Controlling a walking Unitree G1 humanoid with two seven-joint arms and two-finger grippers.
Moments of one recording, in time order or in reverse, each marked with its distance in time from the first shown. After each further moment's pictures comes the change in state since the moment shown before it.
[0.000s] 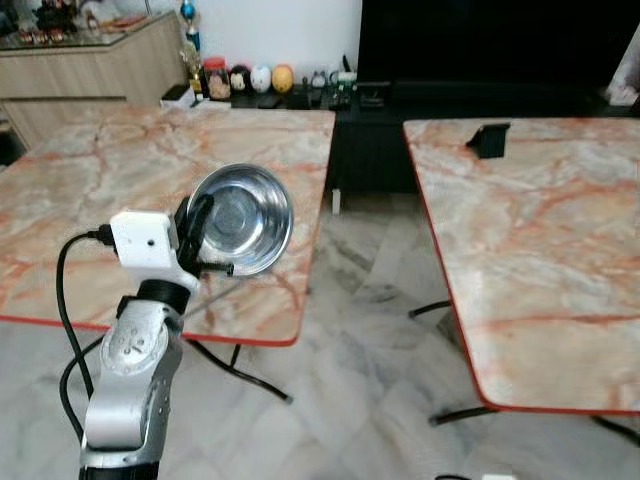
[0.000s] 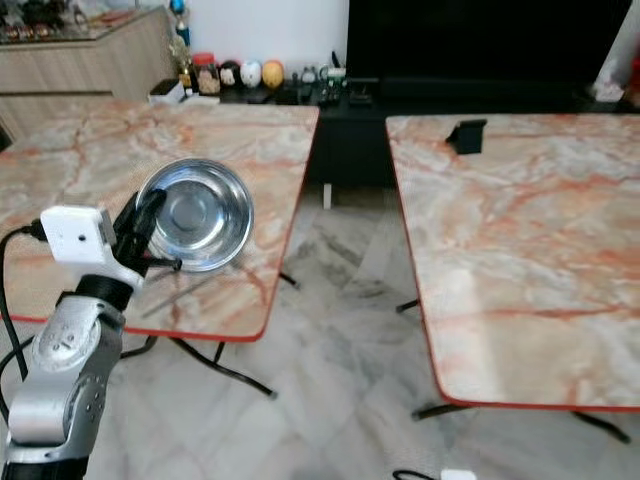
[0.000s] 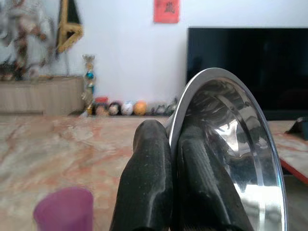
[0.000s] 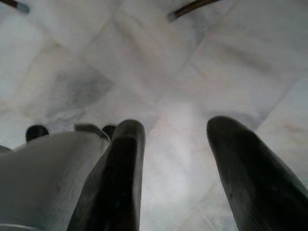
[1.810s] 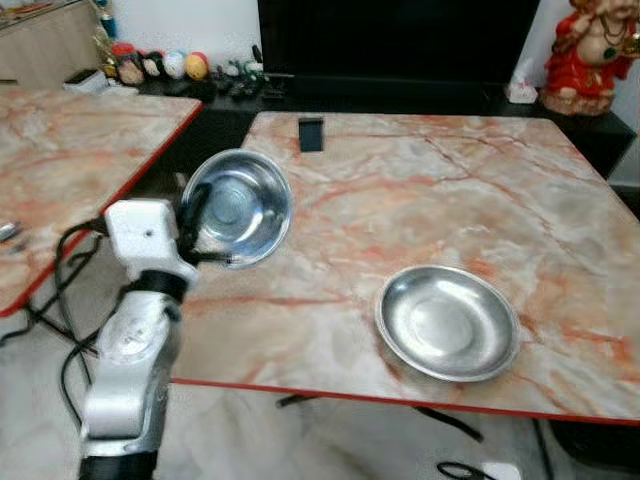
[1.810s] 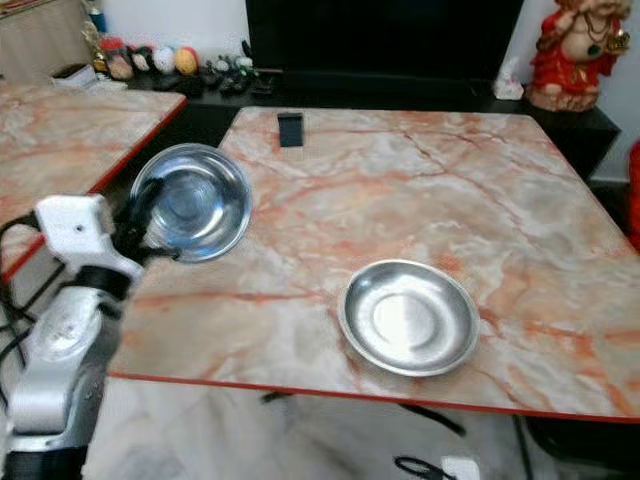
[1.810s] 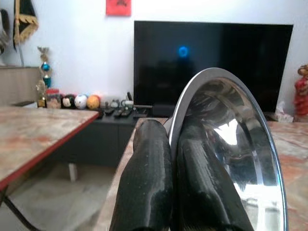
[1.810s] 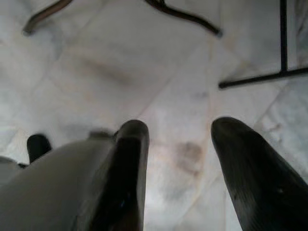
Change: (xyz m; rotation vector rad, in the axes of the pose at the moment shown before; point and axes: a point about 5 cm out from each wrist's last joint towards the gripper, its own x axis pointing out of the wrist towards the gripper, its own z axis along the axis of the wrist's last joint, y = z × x) left arm 0.007 0.009 0.001 0.008 -0.009 0.040; right arm 0.003 0.010 0.008 0.028 -0.024 0.007
